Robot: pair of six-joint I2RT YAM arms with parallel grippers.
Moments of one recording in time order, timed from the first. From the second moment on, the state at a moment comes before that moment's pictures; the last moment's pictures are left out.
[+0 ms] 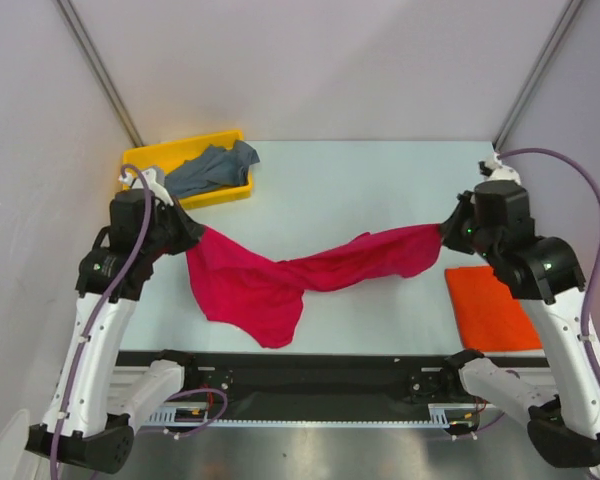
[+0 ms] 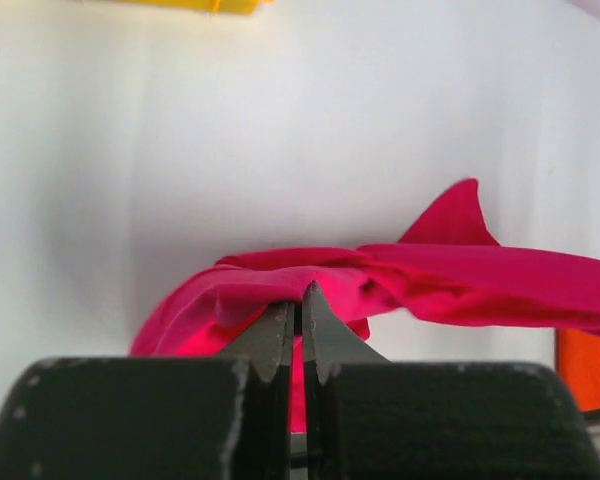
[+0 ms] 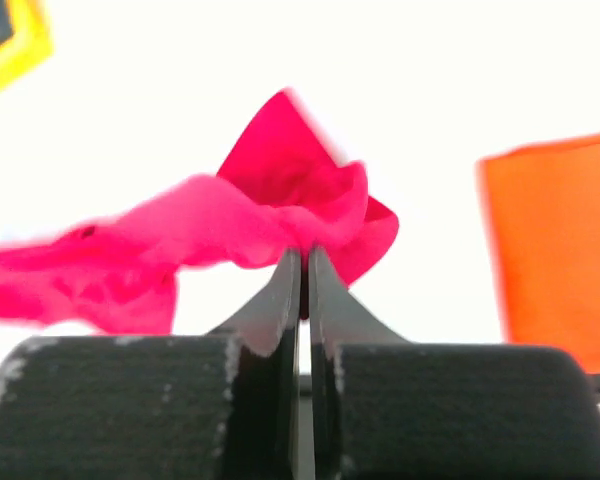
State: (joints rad) left arm -0.17 0.90 1.19 -0.88 0.04 -0.49; right arm 0.44 0.99 1.41 -1.07 0.25 0.54
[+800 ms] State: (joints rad) left arm -0.17 0.74 1.80 -1.01 -0.16 -0.44; right arm 0.16 1.02 1.88 -1.32 0.00 0.41
